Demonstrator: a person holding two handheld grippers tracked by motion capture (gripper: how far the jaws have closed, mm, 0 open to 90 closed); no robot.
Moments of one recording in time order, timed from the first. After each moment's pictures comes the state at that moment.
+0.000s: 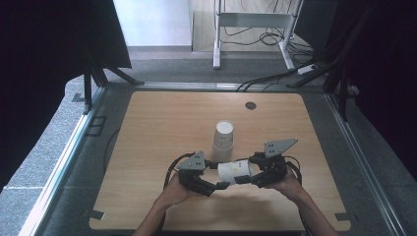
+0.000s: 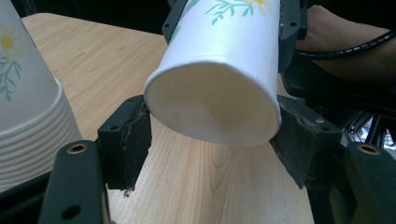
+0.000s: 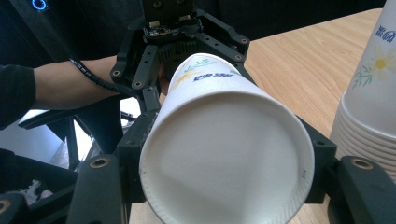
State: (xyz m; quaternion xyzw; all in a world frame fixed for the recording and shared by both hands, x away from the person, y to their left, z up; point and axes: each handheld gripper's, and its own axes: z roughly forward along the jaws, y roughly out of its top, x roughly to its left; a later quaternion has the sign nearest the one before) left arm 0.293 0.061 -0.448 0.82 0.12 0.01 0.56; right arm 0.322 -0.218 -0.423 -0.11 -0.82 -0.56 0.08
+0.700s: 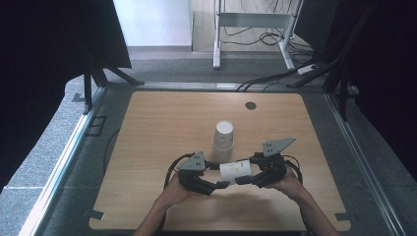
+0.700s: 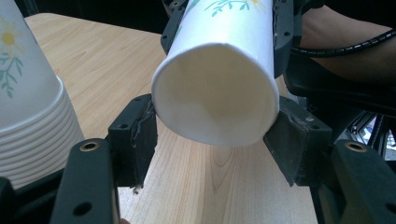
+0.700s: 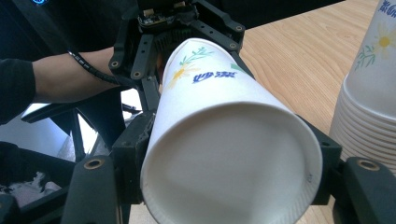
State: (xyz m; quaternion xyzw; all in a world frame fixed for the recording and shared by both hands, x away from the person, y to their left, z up) left arm 0.293 0.061 -0.450 0.82 0.12 0.01 0.56; right arm 0.326 -0.218 -0.428 -0.11 -0.83 -0.54 0.09
